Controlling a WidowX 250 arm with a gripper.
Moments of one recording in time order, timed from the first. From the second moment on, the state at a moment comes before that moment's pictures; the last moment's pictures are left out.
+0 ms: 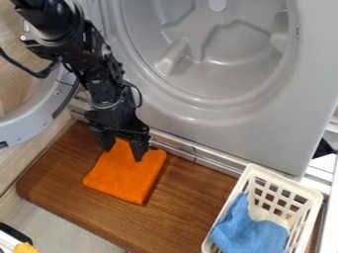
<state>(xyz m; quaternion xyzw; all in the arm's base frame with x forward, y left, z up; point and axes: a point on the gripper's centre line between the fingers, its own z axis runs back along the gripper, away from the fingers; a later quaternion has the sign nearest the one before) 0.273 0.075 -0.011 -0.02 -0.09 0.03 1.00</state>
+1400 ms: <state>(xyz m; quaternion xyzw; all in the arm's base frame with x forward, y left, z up) 0.276 -0.190 -0.003 -0.04 -0.06 -0.36 0.93</state>
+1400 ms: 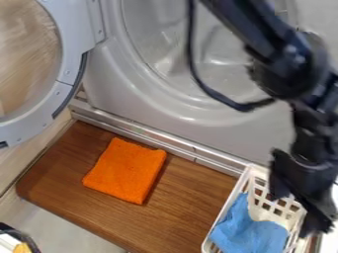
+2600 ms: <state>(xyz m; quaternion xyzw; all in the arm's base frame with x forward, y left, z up) 0.240 -0.150 0.011 -0.03 -0.05 -0.33 0.94</state>
